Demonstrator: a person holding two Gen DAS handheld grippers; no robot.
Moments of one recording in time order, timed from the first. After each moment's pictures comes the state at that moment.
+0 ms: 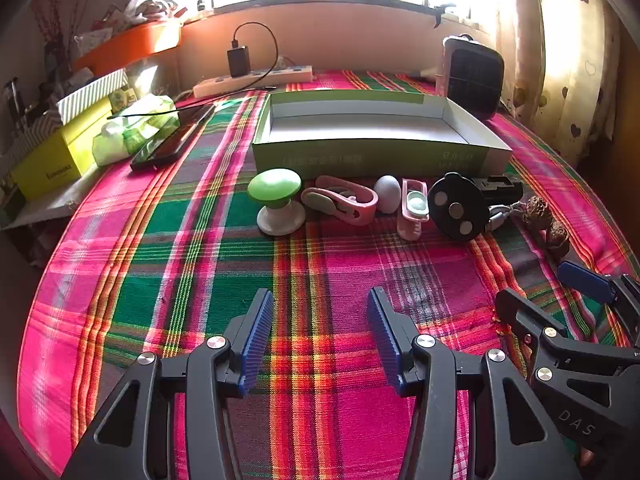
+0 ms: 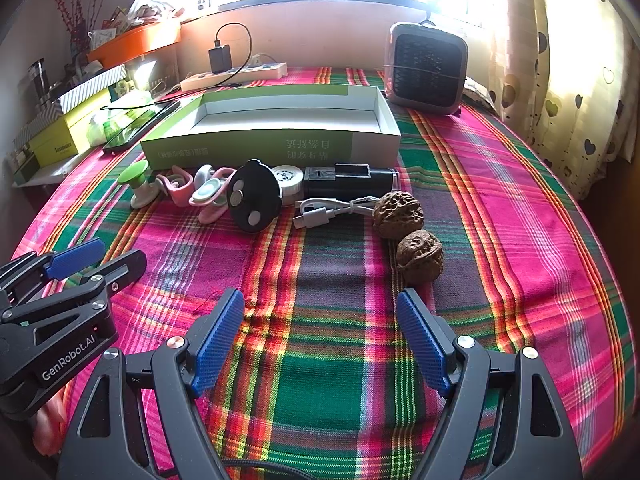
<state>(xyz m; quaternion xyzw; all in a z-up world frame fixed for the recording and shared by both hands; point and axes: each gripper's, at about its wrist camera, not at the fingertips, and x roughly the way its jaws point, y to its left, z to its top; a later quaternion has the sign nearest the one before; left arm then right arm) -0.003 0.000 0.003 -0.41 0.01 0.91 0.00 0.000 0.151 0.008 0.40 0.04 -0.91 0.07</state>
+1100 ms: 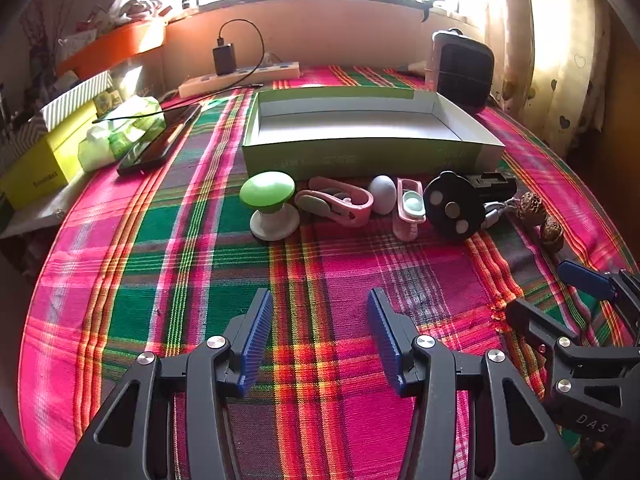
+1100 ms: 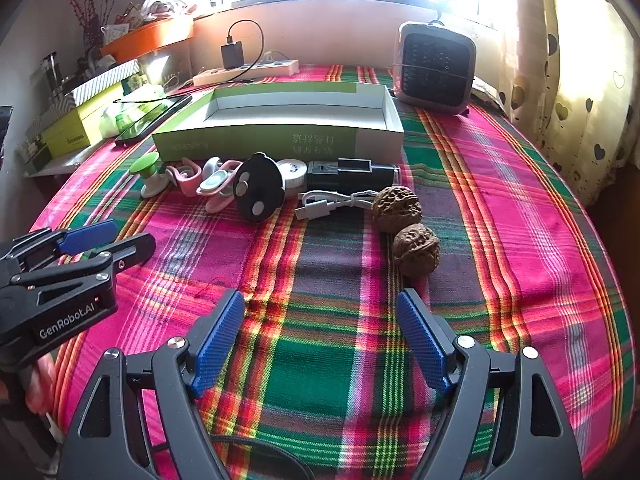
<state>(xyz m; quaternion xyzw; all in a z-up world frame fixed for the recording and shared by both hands) -0.009 0.000 0.002 -0.41 0.01 0.91 0.03 0.008 0.165 0.010 0.41 0.03 -0.91 0.09</state>
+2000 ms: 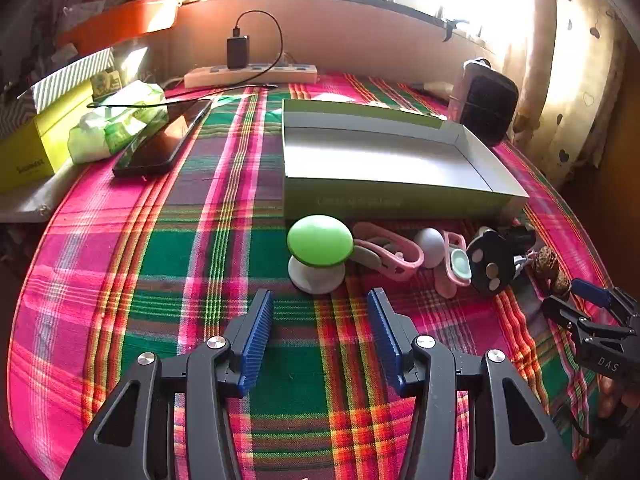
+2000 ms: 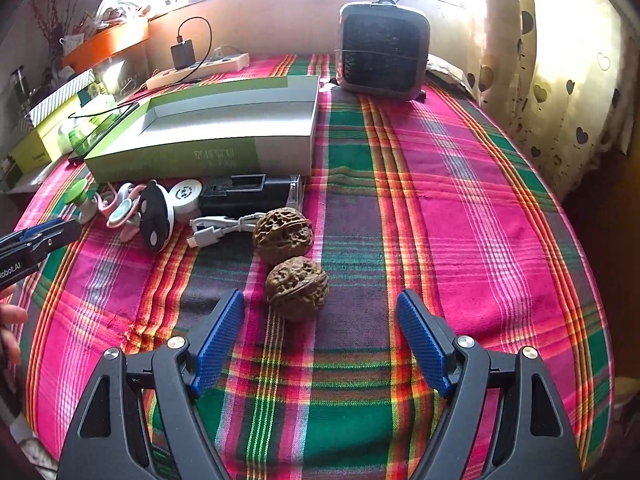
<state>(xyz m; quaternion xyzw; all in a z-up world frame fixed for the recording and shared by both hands) -0.048 -0.042 0.010 -0.41 -0.04 0.91 0.05 -0.037 0.211 0.012 0.43 0.03 -0.90 0.06</state>
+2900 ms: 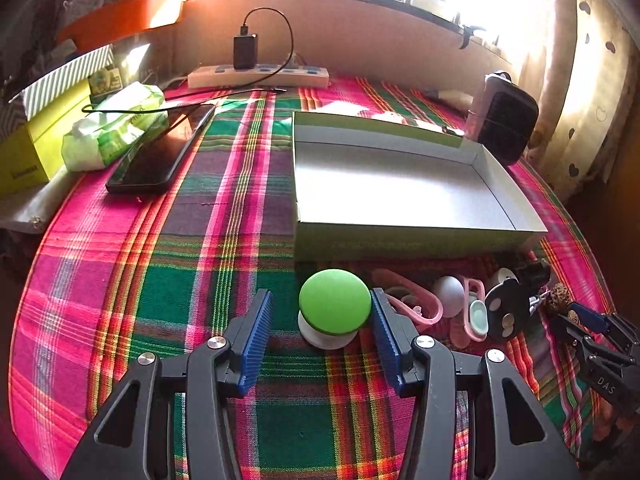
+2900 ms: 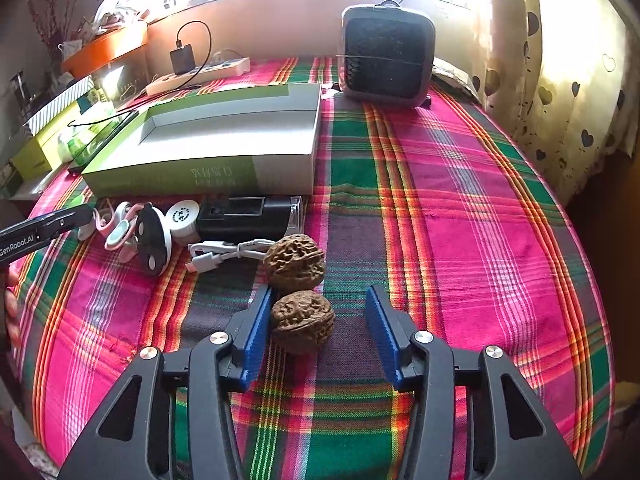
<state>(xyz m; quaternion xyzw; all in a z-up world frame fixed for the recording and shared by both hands) -0.079 -0.048 0.013 -0.42 -0.06 0.90 0.04 -0.047 0.209 0.017 0.43 0.03 -0.90 0.07</state>
